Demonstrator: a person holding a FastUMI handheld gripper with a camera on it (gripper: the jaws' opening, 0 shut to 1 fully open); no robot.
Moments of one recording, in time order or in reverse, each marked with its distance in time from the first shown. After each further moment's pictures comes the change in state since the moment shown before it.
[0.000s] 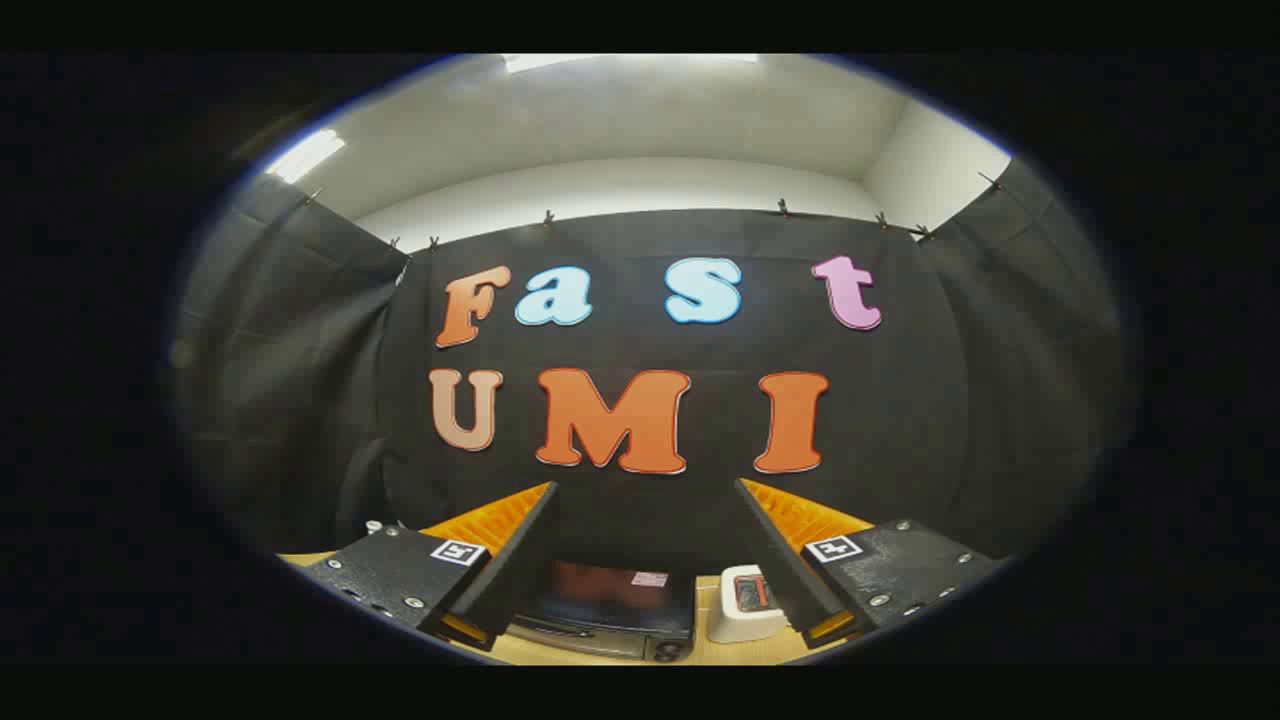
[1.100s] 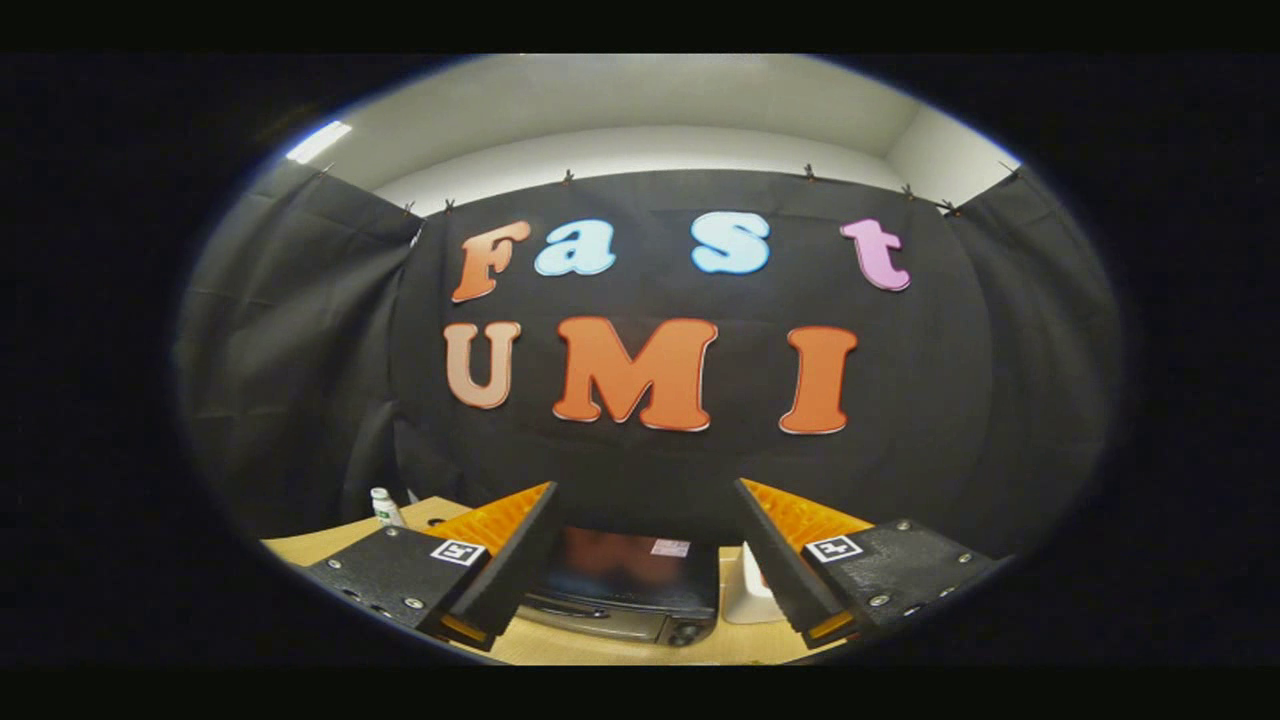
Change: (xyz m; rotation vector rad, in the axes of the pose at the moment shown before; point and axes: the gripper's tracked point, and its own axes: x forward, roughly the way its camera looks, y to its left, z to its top) arm 0.013 0.040 -0.085 -0.027 0.178 0.068
